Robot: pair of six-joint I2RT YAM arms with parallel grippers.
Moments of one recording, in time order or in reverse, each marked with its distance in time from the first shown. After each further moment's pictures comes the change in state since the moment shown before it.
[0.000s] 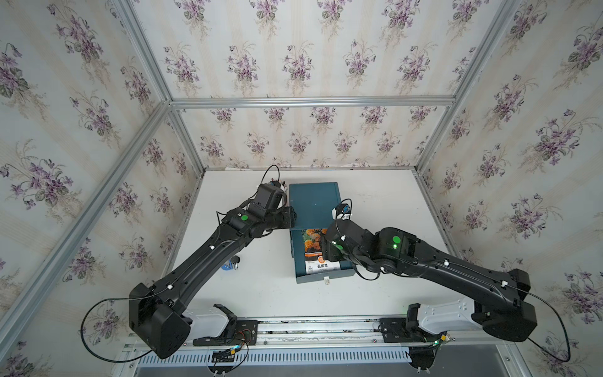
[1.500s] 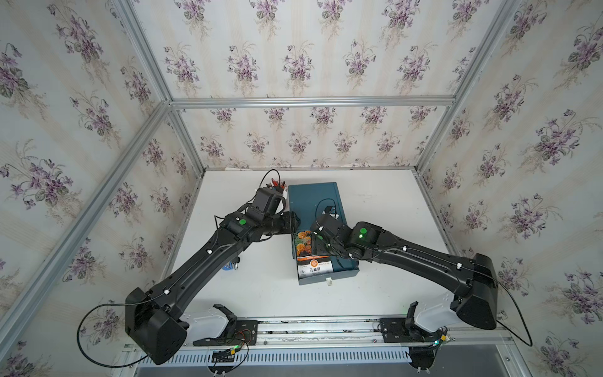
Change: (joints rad) left arm 0.001 -0.035 -0.056 0.023 0.111 -0.011; right arm -0.082 0.174 -0.072 0.149 -0.090 0.024
